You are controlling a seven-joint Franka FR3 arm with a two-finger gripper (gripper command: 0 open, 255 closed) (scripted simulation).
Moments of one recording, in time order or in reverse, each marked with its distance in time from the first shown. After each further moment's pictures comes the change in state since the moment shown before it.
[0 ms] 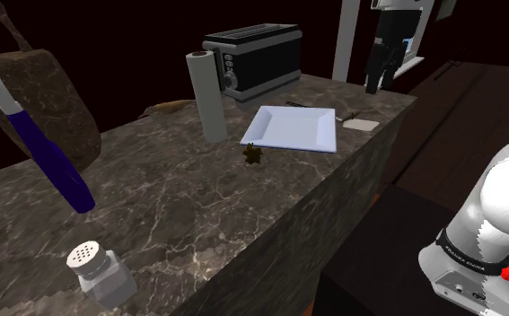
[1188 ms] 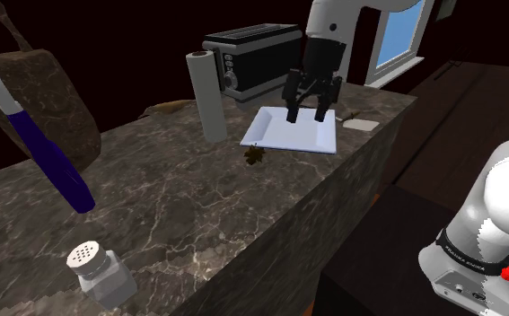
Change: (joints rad) arm 0.092 0.220 0.236 0.038 0.330 0.277 0.364
